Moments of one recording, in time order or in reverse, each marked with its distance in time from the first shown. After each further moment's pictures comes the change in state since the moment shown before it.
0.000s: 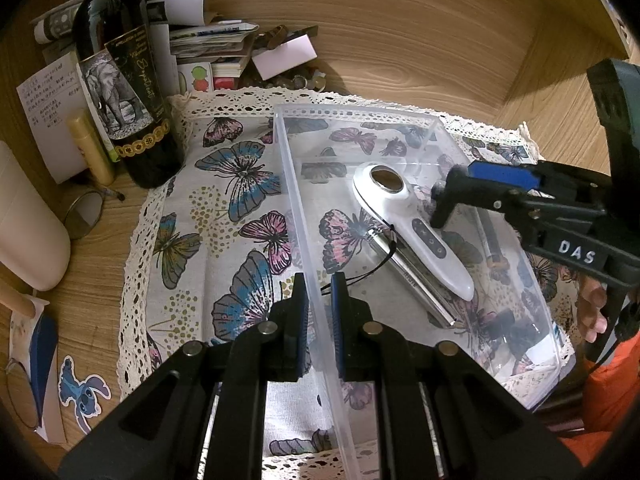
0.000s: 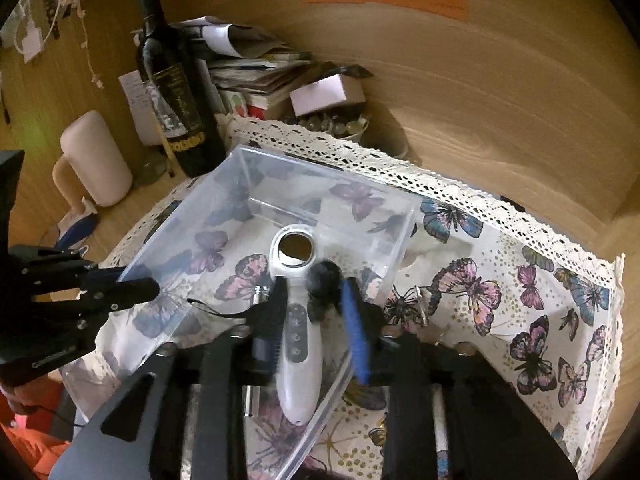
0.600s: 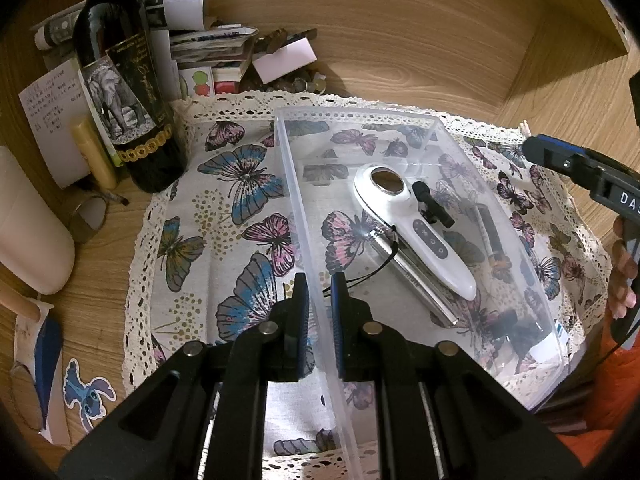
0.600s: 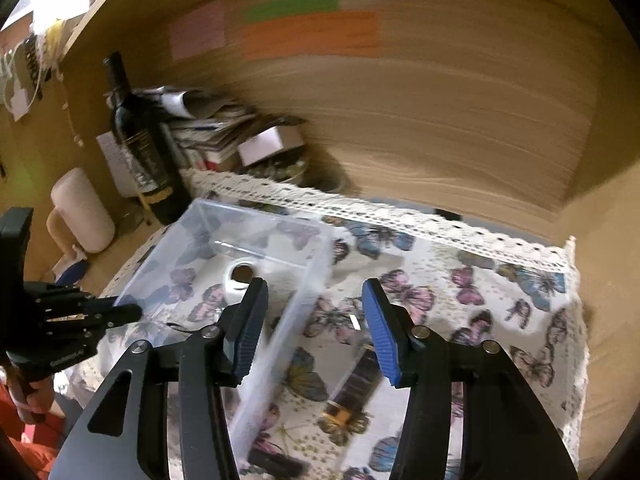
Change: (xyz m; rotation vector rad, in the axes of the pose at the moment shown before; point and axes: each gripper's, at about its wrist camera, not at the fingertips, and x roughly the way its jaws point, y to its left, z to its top) left arm -0.003 0.000 0.000 0.009 -0.013 0.015; right arm -0.054 -0.046 -0.011 0.116 -0.135 -0.093
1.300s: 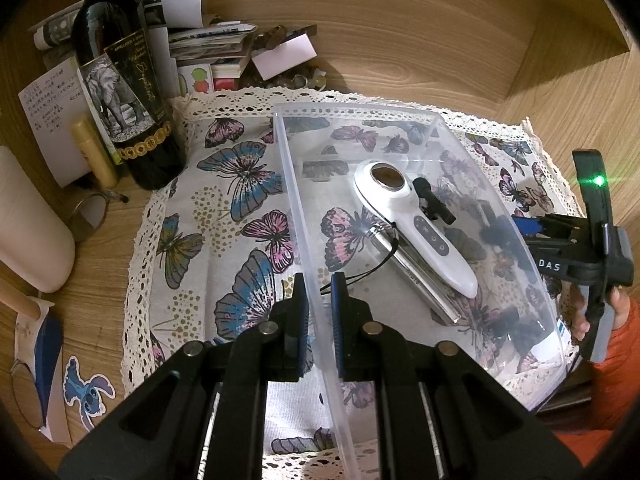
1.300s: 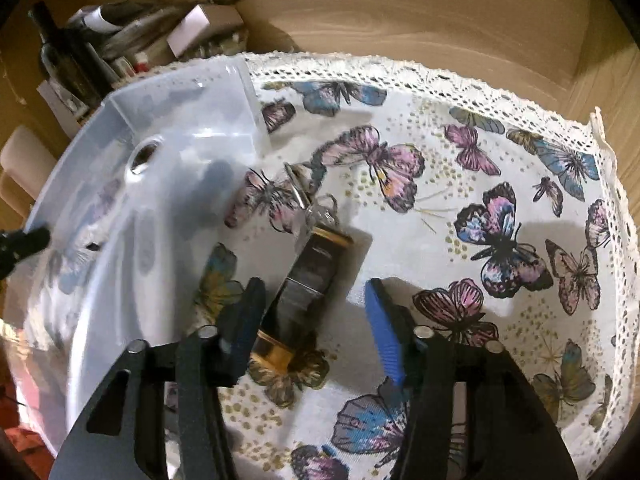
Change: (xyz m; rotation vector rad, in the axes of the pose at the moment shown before) left arm 0.004 -0.003 0.000 -0.002 0.013 0.012; right arm 0.076 -0.034 -0.066 0.065 0.276 -0.044
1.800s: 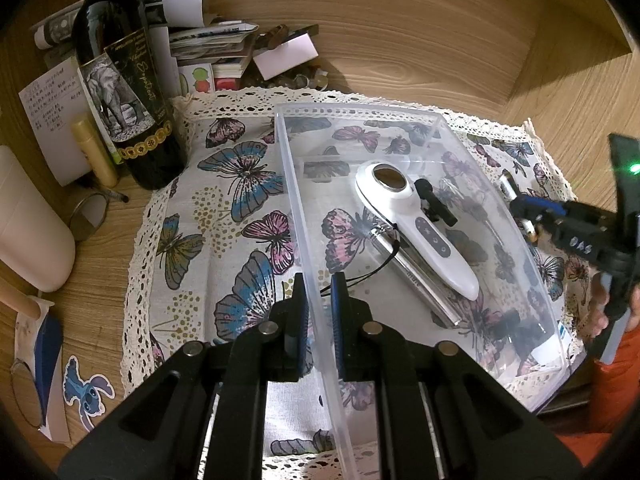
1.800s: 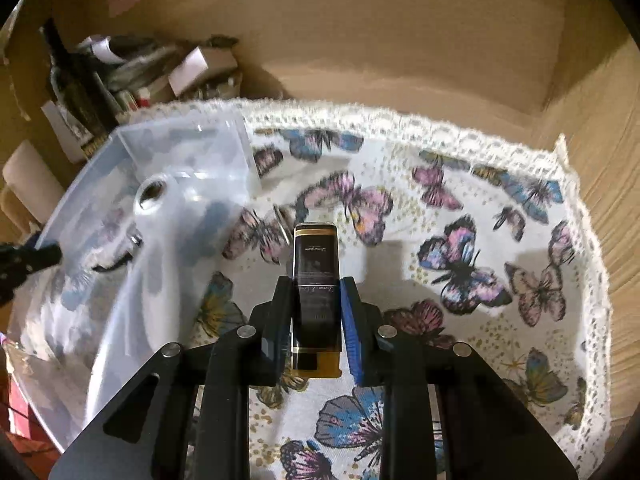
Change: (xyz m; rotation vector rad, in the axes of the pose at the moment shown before) left arm 0.000 0.000 0.000 -0.004 0.000 0.003; right arm -0.047 -0.005 0.002 0.018 -0.129 -0.025
